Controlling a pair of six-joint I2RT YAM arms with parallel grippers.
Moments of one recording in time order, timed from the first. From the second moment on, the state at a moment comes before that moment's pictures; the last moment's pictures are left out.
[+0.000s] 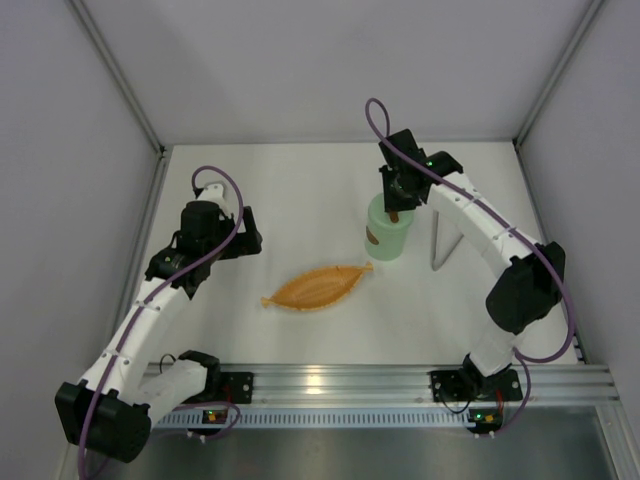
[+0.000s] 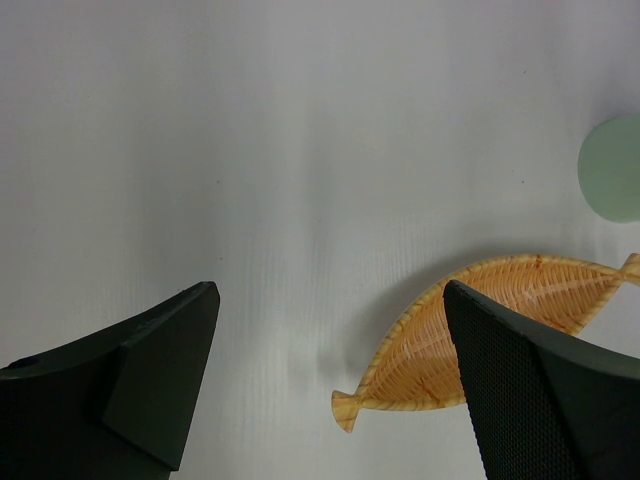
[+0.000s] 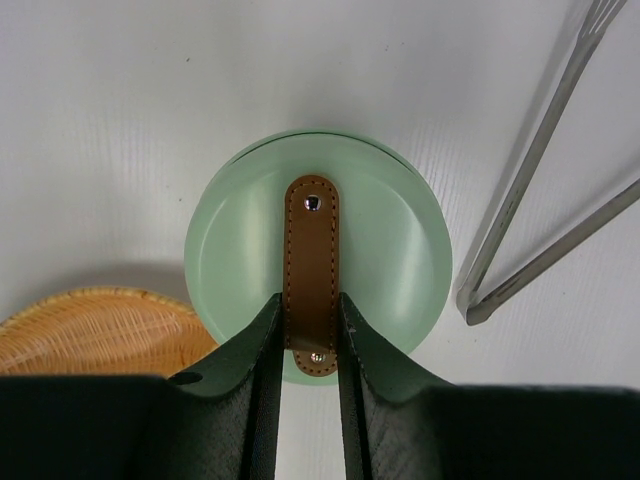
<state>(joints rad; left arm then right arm) -0.28 0.99 0.91 -0.55 -0.07 -0.35 0.51 1.71 1.68 -0.97 0.22 0.36</state>
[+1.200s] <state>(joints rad) -0.28 0.99 0.91 -0.55 -0.07 -0.35 0.51 1.68 1.50 -0.65 0.30 0.34</state>
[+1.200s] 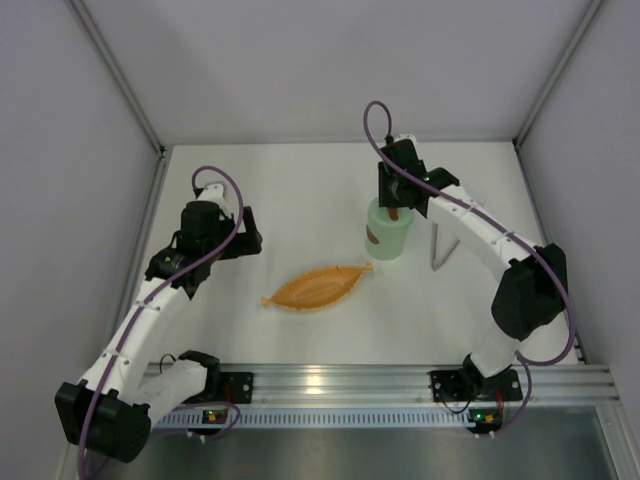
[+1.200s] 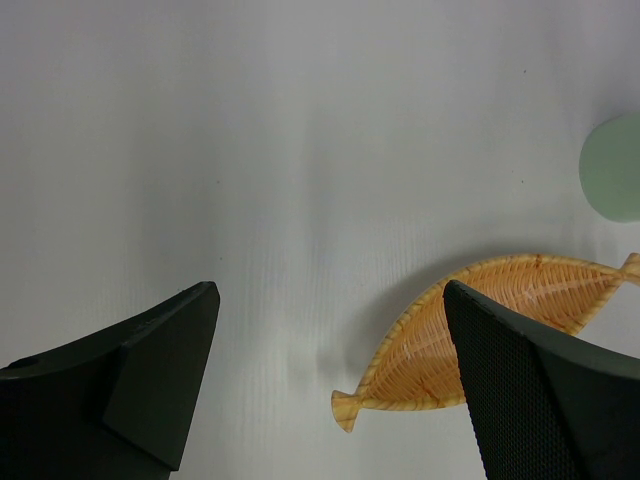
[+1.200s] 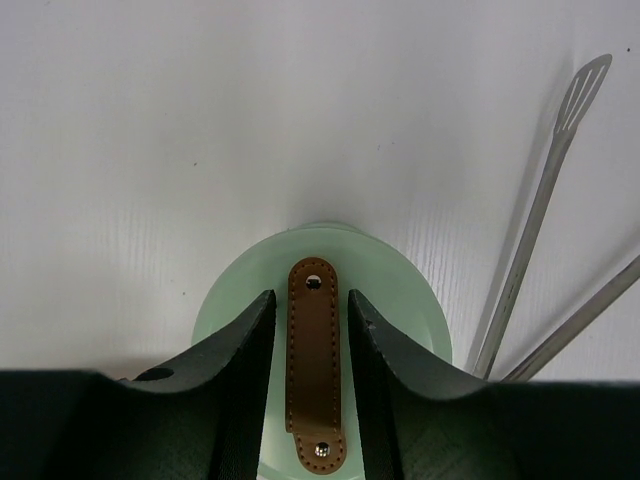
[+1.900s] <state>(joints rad) -0.28 0.99 0.91 -0.55 -0.07 -0.35 0.51 1.55 1.42 -0.77 0.31 0.38</state>
